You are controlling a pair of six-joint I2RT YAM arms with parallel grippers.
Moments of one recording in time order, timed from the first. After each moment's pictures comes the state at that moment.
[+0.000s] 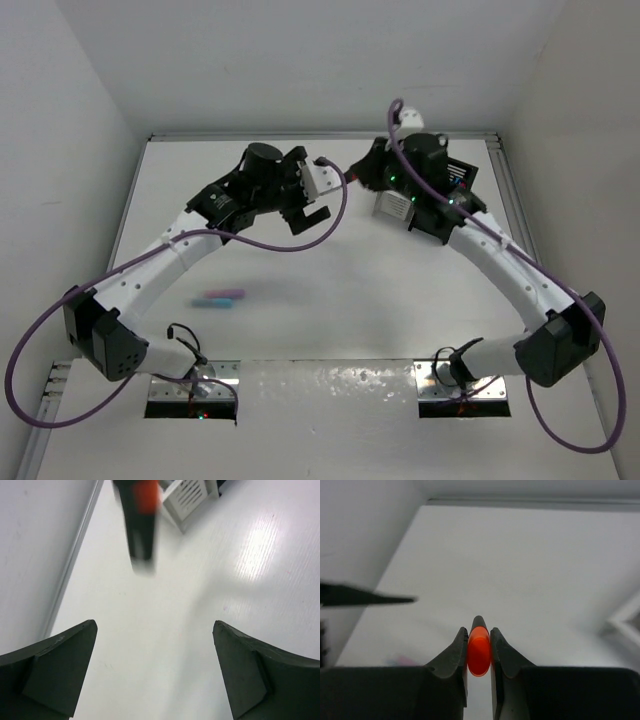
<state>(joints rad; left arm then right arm) -0.63 1.39 1.39 -0.52 0.26 0.61 0.55 1.35 1.20 -0.14 -0.04 0.42</state>
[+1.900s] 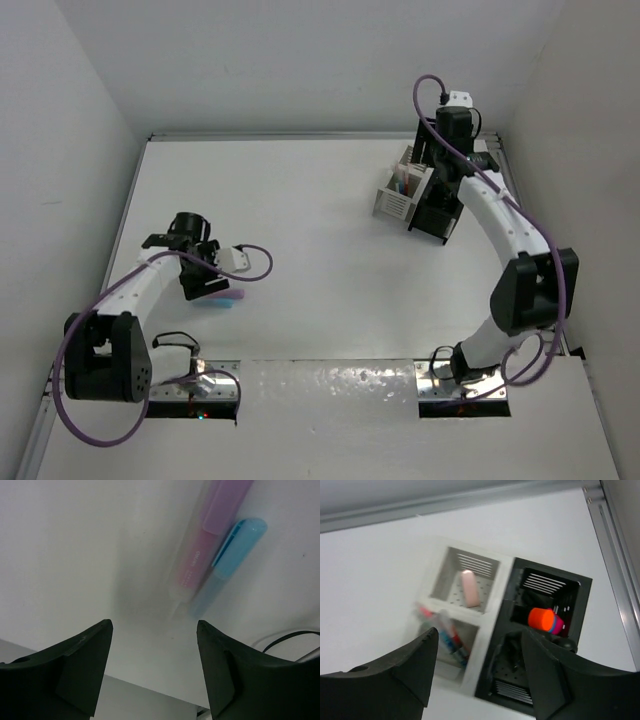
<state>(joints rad) -0.03 1.20 0.73 -0.83 0.05 1.18 0.15 1.67 1.45 -0.35 0.31 0.19</state>
